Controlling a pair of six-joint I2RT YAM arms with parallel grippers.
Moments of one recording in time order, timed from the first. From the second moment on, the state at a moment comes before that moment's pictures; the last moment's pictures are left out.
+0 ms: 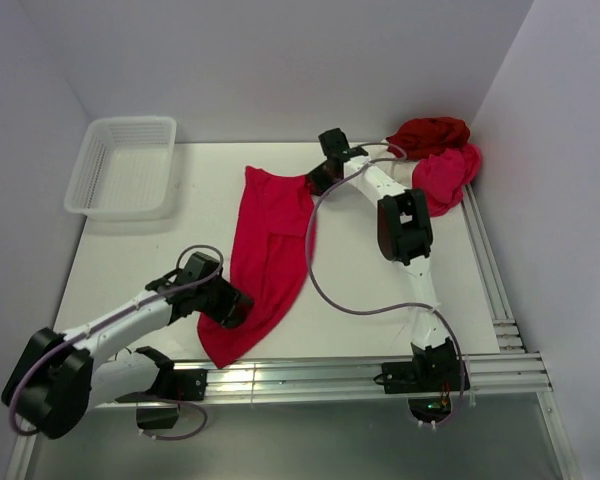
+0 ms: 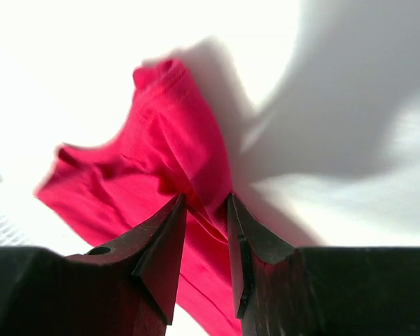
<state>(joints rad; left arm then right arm) -0.52 1.17 0.48 -0.41 0.25 -1.44 0.33 2.41 2.06 -0.68 -0.03 1.25</state>
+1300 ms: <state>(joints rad) -0.27 1.92 1.34 -0.49 0.04 -0.67 0.41 1.97 1.27 -0.32 -0.30 0.74</state>
